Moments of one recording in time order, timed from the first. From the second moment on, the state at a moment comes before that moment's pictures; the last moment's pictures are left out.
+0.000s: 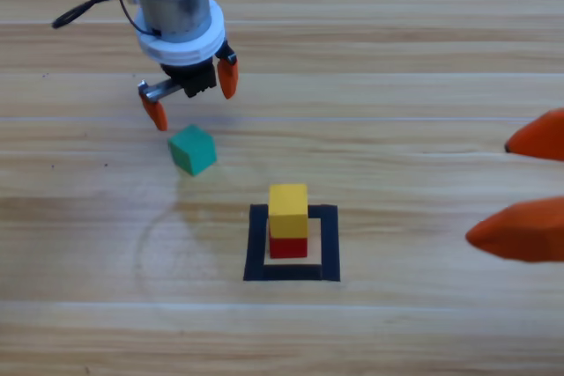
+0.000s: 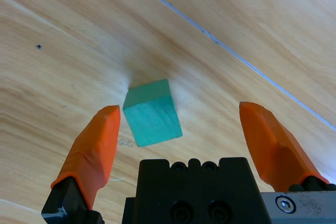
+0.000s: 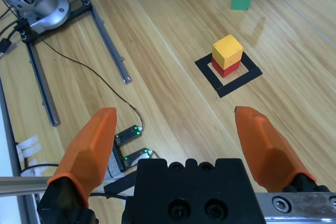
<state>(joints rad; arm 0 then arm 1) -0.53 2.32 -2.06 1.15 0.14 -1.21 1.10 1.21 -0.92 0.34 0.11 0.15</state>
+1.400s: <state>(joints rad) -0.56 2.32 -2.04 1.18 0.12 -1.43 1.10 1.19 -0.85 0.29 -0.02 0.20</state>
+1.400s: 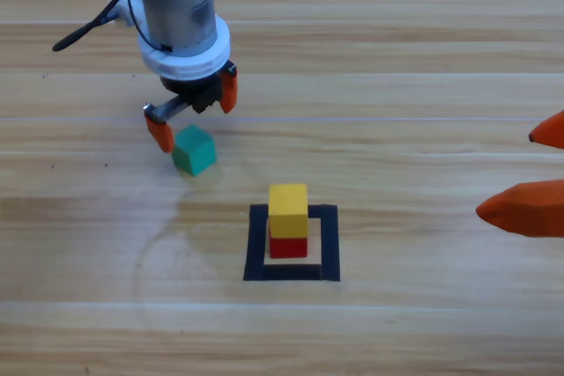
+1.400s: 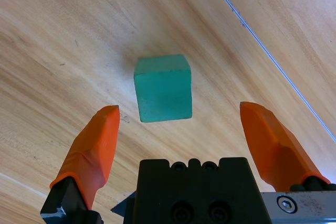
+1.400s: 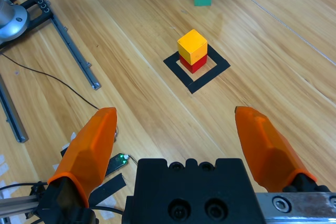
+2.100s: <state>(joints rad) -0.55 2.39 -2.03 1.17 0.12 -1.44 1.10 1.19 -0.85 0.29 -0.03 0.20</state>
